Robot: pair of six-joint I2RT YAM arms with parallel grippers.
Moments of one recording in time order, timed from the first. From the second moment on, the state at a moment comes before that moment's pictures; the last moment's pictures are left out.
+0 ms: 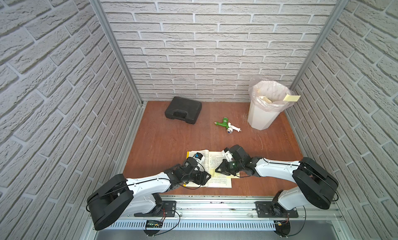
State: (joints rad) left arm -0.81 1.18 0.30 0.08 0.21 -0.59; right arm 0.71 1.48 0.57 0.02 -0.49 1.04
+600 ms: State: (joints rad) left arm -0.81 1.18 0.30 0.09 0.21 -0.59; right arm 0.72 1.47 0.58 0.07 -0.43 1.12
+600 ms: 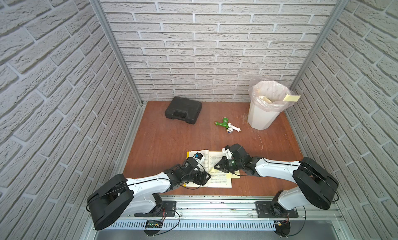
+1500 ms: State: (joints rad) left arm -0.80 1.18 0.30 0.08 0.21 -0.58; right arm 0.41 1.25 1.13 -0.47 -0.31 0.74
